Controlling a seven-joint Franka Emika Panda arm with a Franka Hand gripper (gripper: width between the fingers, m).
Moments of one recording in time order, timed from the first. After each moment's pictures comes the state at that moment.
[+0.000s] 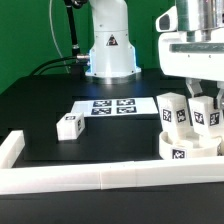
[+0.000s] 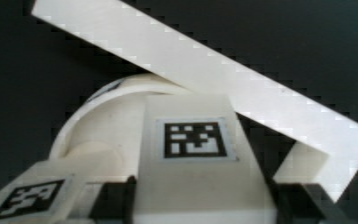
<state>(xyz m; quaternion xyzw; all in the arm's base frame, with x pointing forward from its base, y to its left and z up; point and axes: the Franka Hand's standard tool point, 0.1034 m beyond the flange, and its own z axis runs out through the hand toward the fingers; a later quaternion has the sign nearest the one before) 0.593 0.119 0.081 -0.84 0.54 -0.02 0.05</state>
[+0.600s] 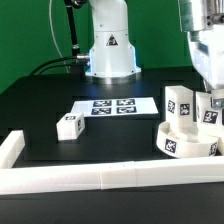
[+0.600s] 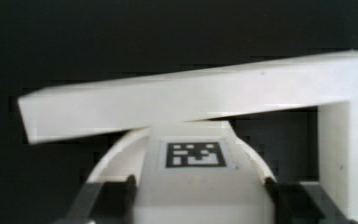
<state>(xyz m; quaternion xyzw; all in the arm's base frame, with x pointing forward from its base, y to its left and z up) 0.590 0.133 0.082 -0.60 0.80 0.01 0.07</state>
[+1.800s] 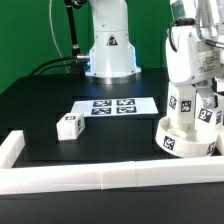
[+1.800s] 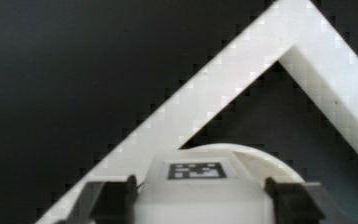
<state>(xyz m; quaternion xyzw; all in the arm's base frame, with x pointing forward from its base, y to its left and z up) 0.590 0.132 0.082 -0.39 0.91 0.01 0.15</state>
